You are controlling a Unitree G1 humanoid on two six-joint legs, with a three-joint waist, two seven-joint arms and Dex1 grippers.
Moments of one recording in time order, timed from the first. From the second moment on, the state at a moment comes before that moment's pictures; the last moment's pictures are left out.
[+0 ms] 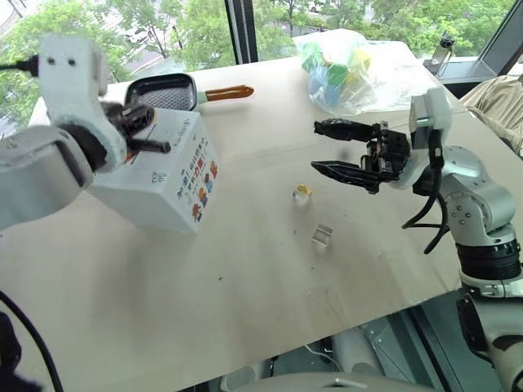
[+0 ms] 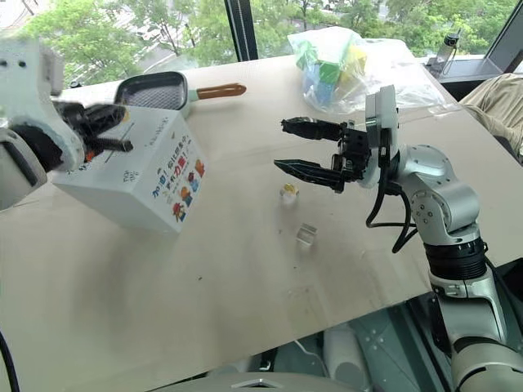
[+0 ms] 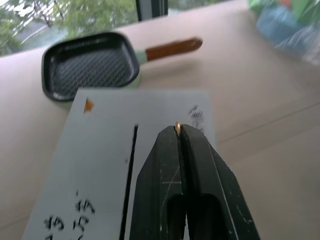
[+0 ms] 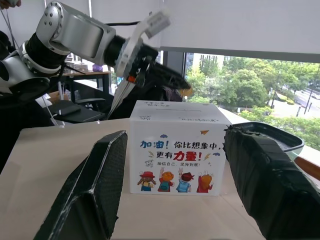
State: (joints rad) left arm -0.46 1.25 0.30 -0.43 -1.69 1.06 0.66; right arm -0.66 -0.49 0.03 -0.17 0.72 0.41 1.07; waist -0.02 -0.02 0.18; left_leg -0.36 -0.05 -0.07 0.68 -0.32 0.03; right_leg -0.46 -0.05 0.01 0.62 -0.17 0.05
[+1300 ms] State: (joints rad) left arm 0.04 1.10 0.55 -0.80 -1.40 1.03 -0.21; right arm -0.55 -0.35 0.29 0.05 0.22 0.36 0.79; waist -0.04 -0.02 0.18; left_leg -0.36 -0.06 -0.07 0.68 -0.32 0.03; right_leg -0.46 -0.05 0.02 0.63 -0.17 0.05
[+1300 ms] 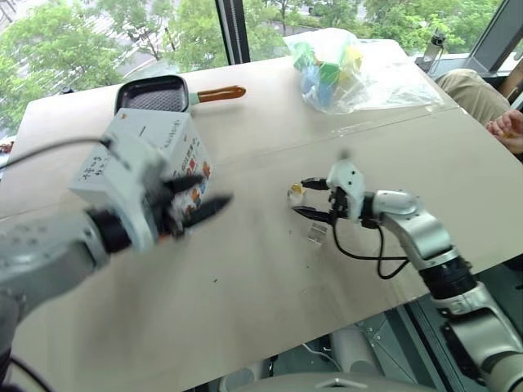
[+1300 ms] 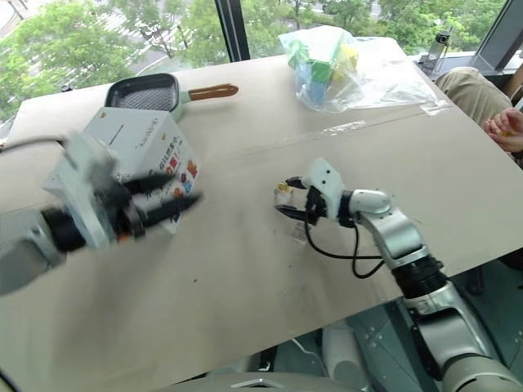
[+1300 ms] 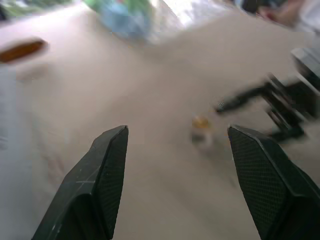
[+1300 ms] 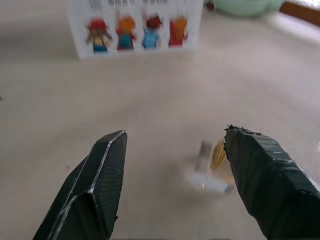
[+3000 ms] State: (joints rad) left arm -0.10 0.19 0.18 -0.65 -1.54 0.49 -0.14; right arm -0.64 0.02 -0.18 -0.20 1.30 1.11 0.36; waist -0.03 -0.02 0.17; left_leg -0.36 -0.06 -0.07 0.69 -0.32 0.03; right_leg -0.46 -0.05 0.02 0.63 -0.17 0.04
